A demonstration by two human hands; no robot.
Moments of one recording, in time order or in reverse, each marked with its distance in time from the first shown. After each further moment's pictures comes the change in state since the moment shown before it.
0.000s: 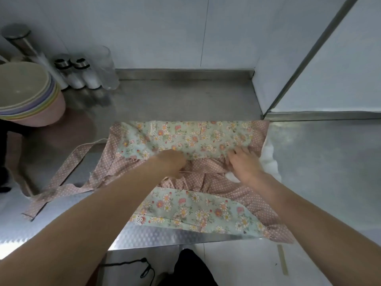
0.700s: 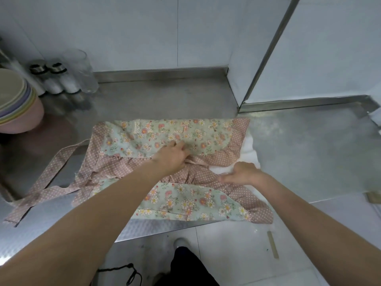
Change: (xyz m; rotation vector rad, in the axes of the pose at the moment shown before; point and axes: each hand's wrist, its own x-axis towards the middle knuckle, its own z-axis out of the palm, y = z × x) left_hand -0.007 0.044 -0.004 -0.016 0.317 0.062; right_hand -0.054 0.029 0.020 0.448 -0.417 0.296
